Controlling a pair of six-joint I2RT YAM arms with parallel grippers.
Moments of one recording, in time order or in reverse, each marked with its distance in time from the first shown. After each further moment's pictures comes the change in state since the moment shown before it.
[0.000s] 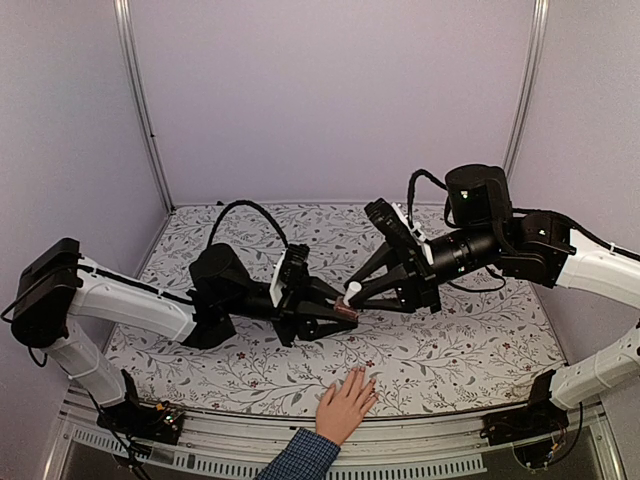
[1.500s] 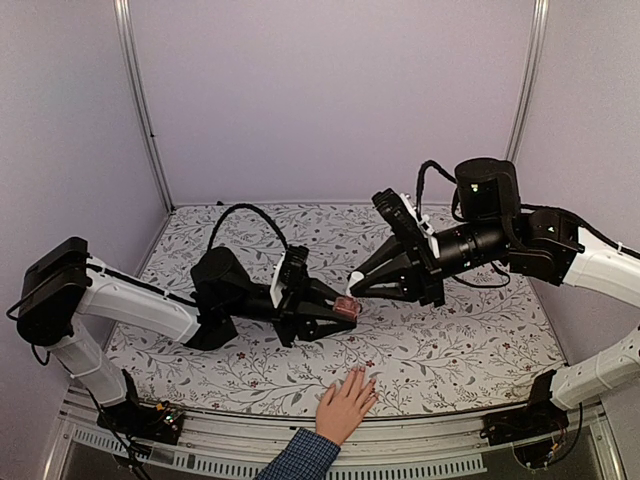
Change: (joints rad) left arm 0.013 0.034 -0.017 0.066 0.004 -0.030; right arm 0.000 -0.020 0.018 -0.002 0.032 -0.019
